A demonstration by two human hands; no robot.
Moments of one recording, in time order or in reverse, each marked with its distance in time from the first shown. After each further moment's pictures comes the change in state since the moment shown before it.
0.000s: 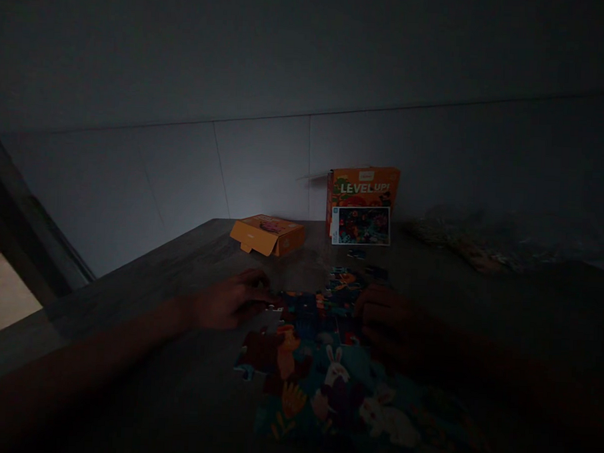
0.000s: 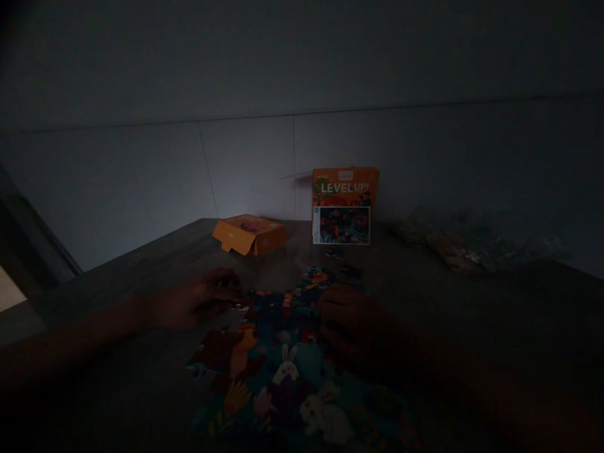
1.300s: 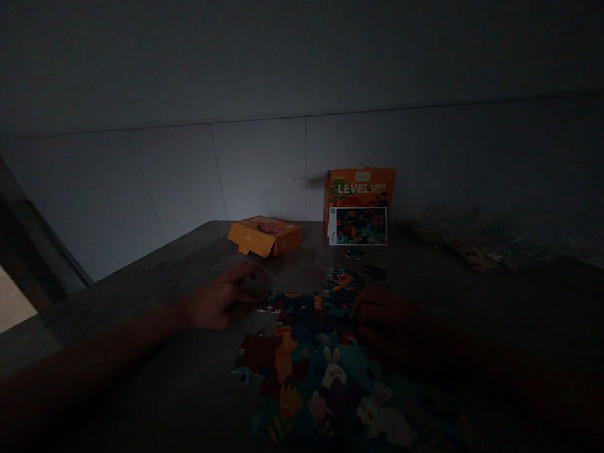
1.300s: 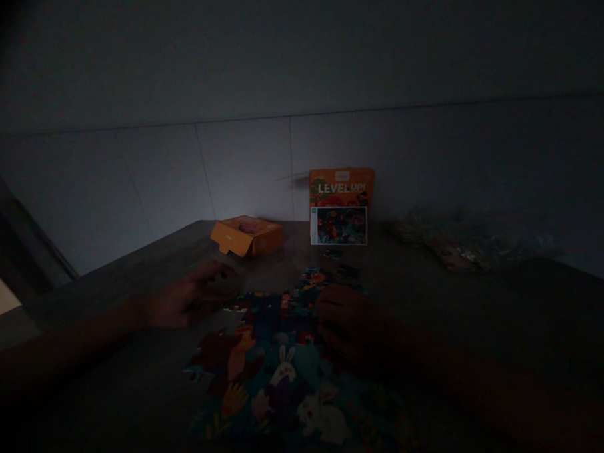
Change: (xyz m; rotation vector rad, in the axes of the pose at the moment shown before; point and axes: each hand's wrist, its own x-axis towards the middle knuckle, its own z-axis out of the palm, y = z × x) left_hand -0.009 -0.013 -0.001 0.084 0.104 0.077; right_hand 0.001 -0.002 -0.002 0.000 -0.003 0.015
